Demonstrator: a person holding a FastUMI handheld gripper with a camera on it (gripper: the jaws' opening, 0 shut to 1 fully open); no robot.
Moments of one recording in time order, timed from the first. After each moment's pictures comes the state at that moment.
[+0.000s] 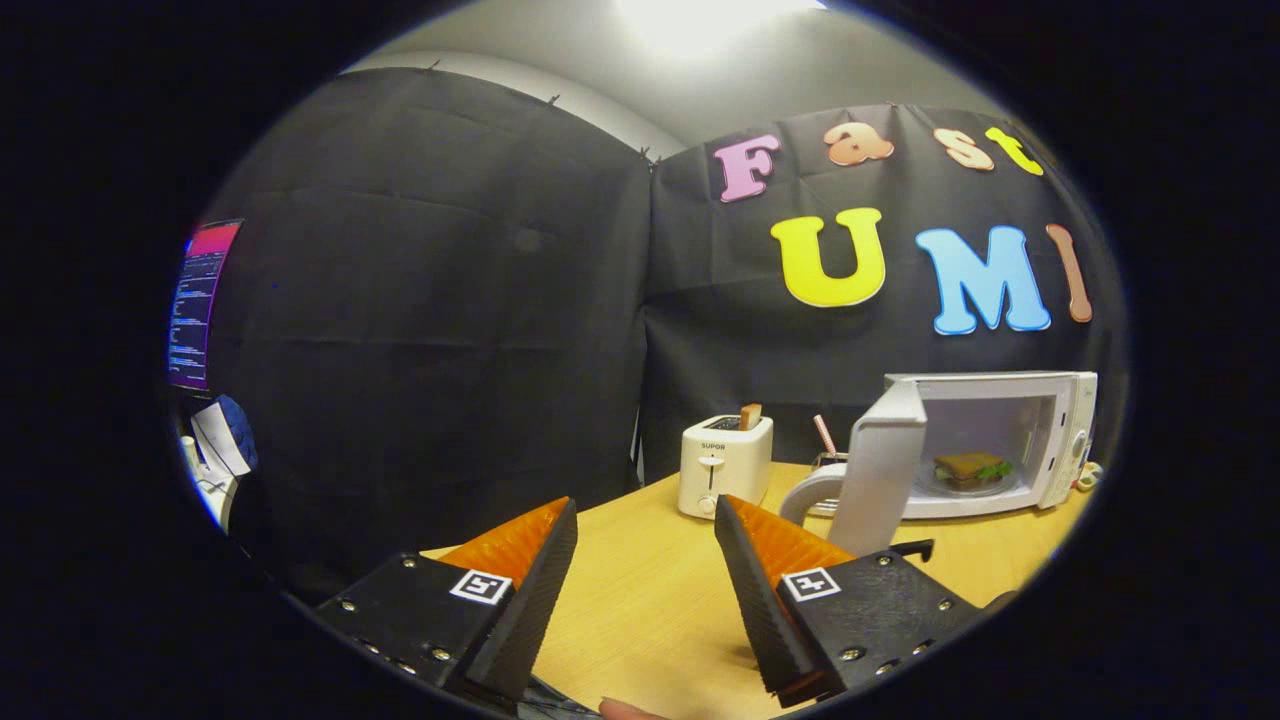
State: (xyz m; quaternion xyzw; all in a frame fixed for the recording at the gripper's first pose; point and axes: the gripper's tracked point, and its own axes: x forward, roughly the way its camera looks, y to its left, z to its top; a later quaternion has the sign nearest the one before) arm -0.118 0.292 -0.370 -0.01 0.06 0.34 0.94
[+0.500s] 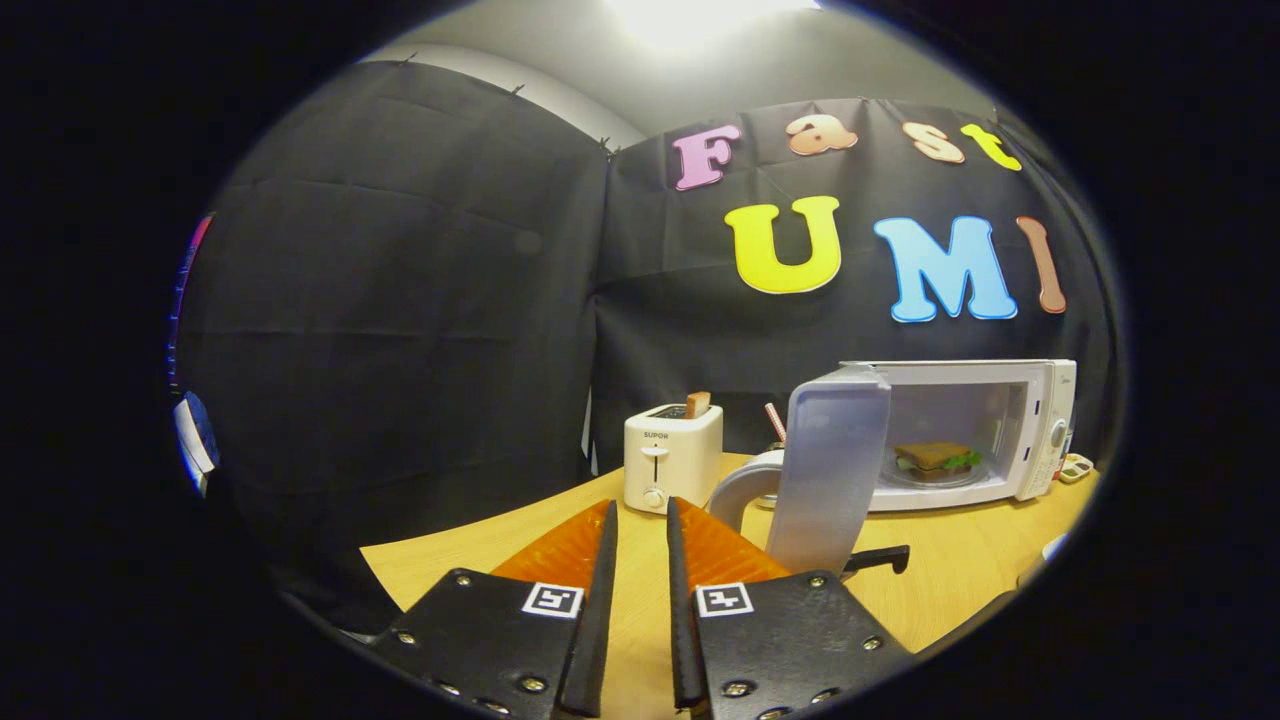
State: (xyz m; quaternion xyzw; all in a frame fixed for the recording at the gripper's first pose) arm -0.089 0.259 -0.379 -0.01 0.06 0.28 0.96
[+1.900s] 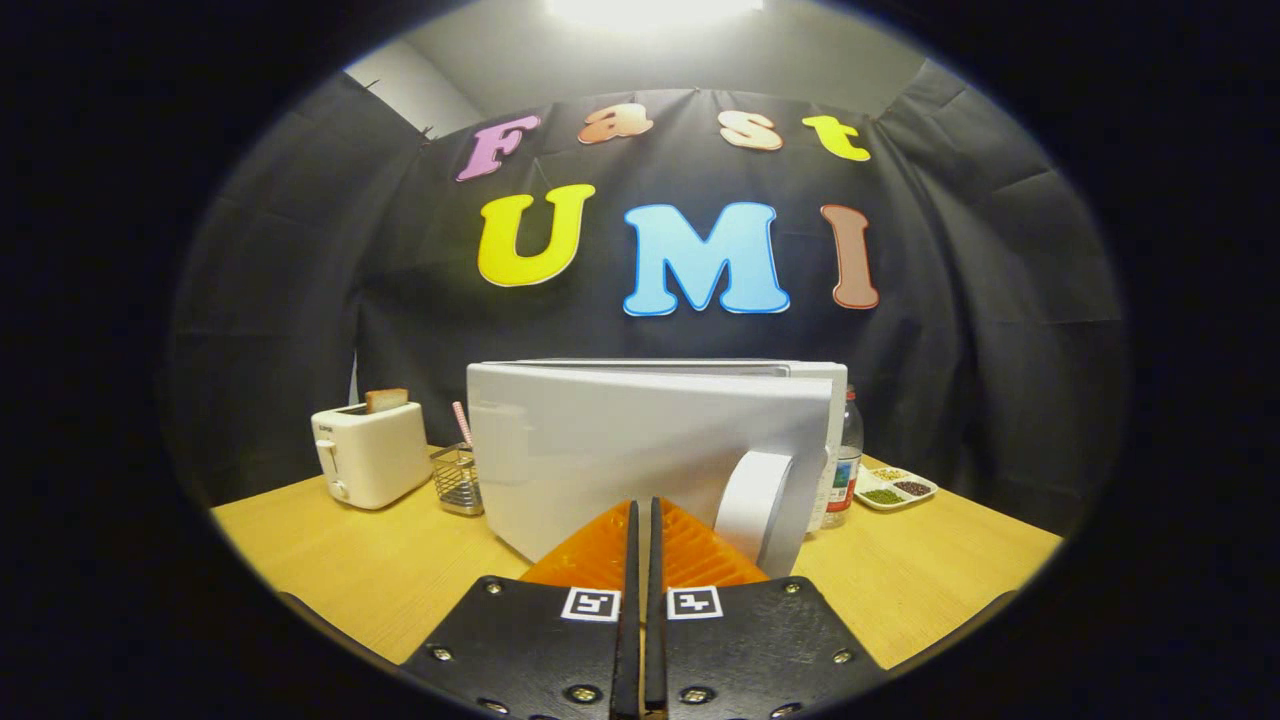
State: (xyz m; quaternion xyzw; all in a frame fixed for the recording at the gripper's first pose) arm 0.064 -0.066 -0.378 -0.03 0.06 0.01 1.00
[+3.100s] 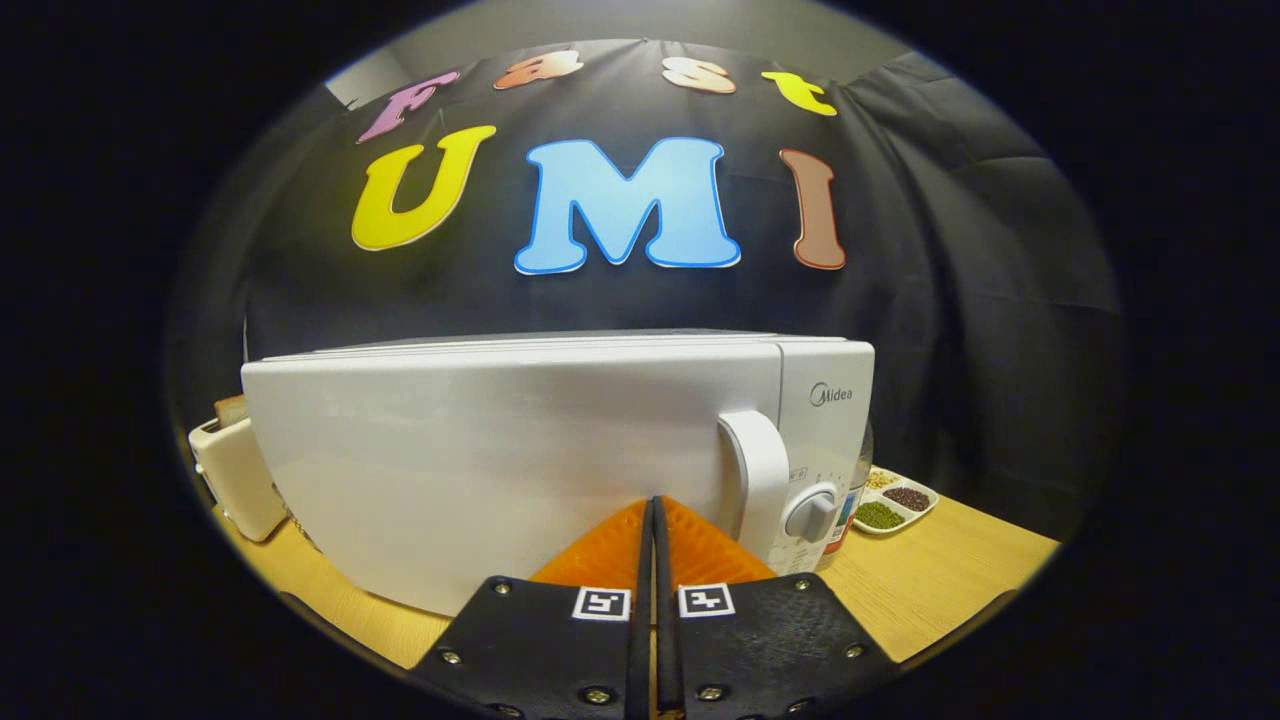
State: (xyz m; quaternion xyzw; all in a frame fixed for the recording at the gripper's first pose) arm 0.221 -0.129 -0.404 -0.03 0.11 -0.10 0.99
